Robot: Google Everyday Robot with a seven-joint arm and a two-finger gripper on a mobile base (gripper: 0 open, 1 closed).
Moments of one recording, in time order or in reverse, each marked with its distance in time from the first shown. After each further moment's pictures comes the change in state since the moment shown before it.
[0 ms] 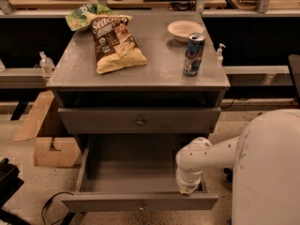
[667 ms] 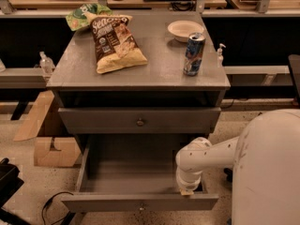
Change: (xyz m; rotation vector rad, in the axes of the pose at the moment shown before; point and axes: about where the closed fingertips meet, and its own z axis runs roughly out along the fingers) arm 0.000 0.001 0.001 -0.003 0.000 0.000
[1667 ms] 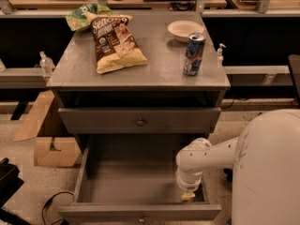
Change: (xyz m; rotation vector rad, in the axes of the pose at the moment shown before) arm 0.000 -0.001 0.000 0.000 0.000 0.000
